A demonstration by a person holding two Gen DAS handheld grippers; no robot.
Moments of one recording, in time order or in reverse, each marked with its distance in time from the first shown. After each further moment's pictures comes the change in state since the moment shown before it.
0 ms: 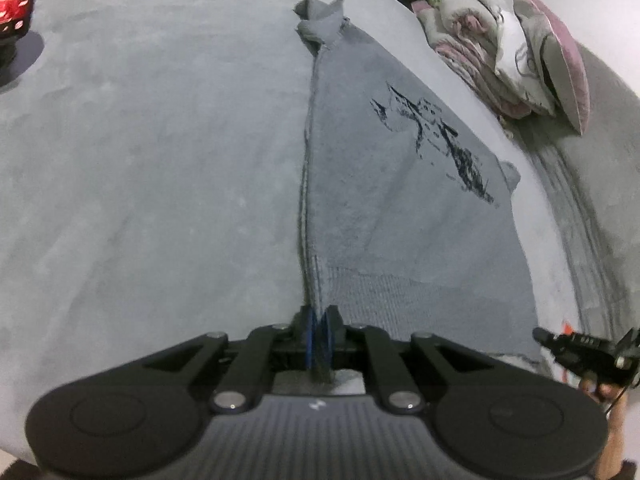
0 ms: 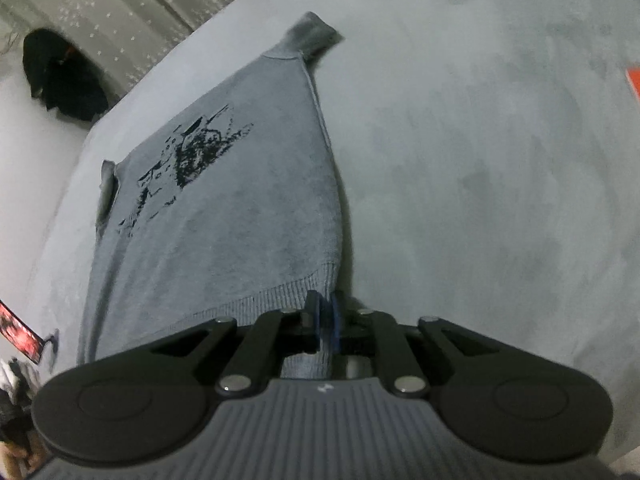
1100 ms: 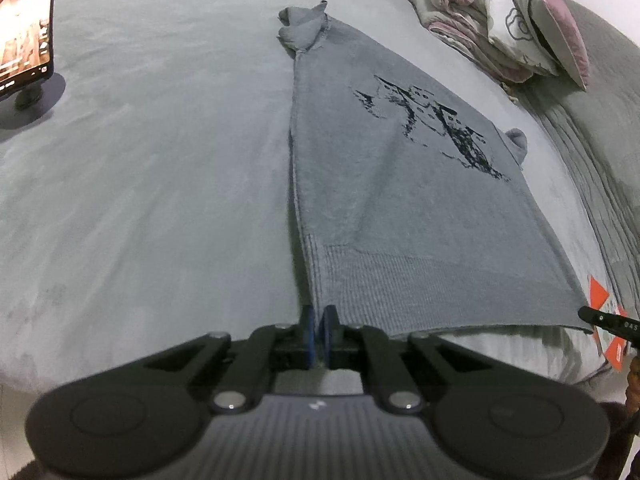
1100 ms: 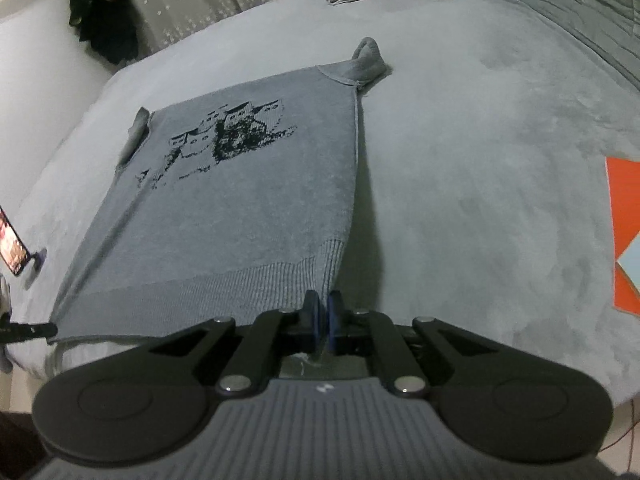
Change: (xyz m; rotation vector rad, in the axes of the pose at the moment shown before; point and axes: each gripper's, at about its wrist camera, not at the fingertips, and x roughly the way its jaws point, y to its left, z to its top) left arm -0.034 -0.029 -0.021 0.157 0.024 0.129; right arm -0.054 0.038 -0.020 -0.324 -0.005 -0.089
